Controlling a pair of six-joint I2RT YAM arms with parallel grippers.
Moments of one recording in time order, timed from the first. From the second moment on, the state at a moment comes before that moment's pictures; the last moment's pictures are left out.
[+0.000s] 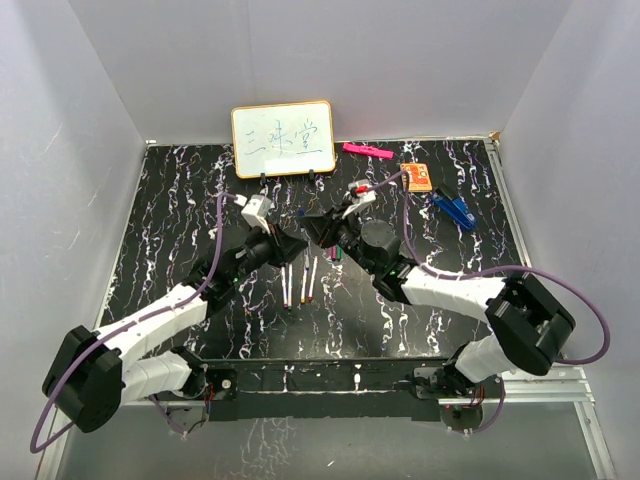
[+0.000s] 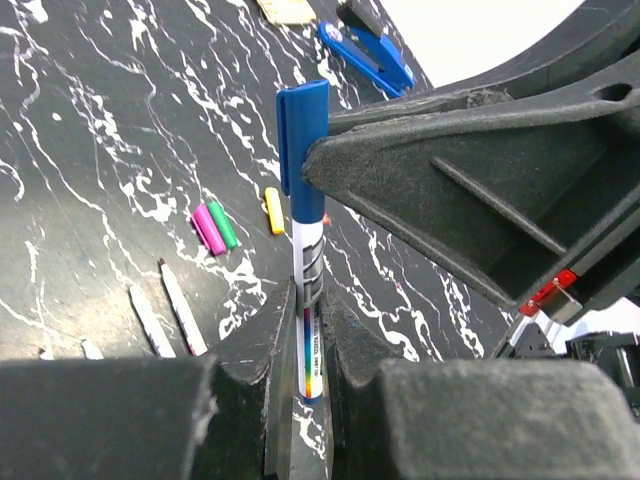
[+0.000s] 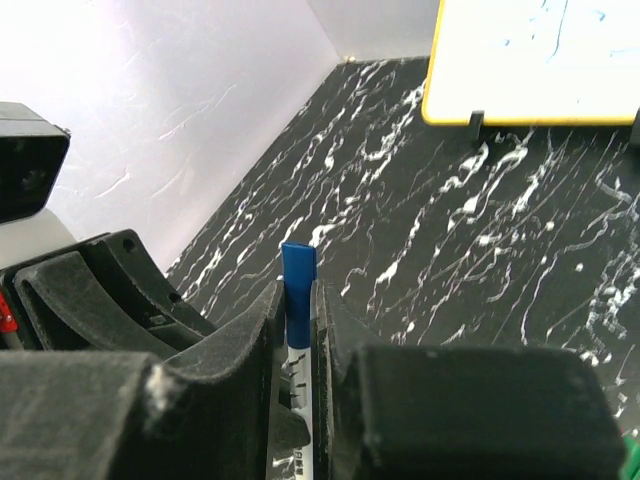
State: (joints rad) left arm -0.63 1.11 0.54 0.36 0.18 -0.55; right arm 0.81 1.43 0.70 0.77 0.07 0.55
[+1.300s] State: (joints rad) left arm -0.32 1.62 1.06 -0.27 -0.01 -0.43; right arm 0.79 1.26 0.89 0.18 0.66 0.35
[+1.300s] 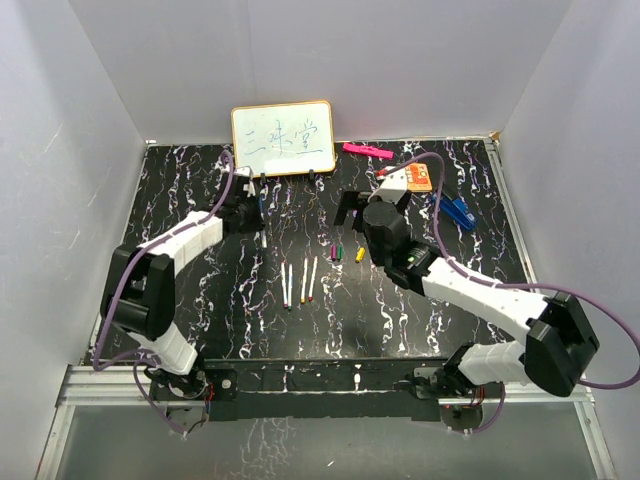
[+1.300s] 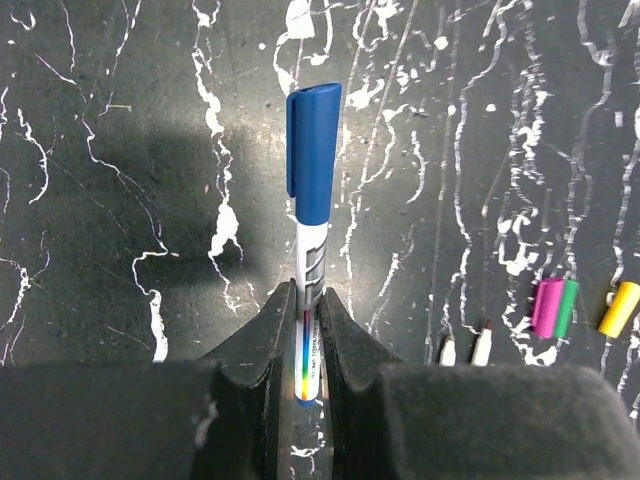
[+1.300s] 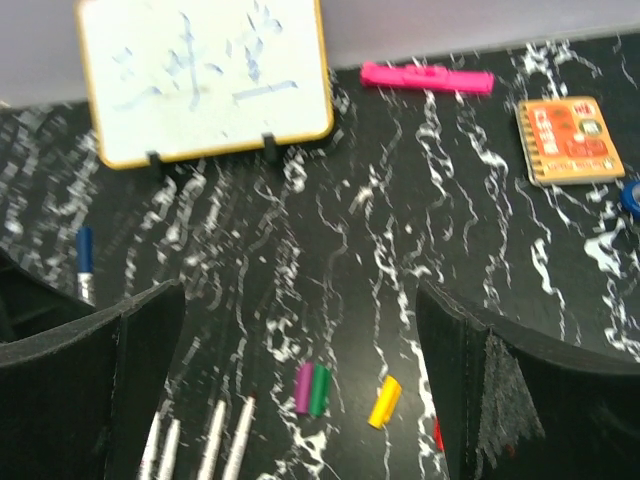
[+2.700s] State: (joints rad) left arm -0.29 1.81 1.21 -0.44 -0.06 -0.40; right arm 0.73 1.37 0.89 0.07 0.62 0.40
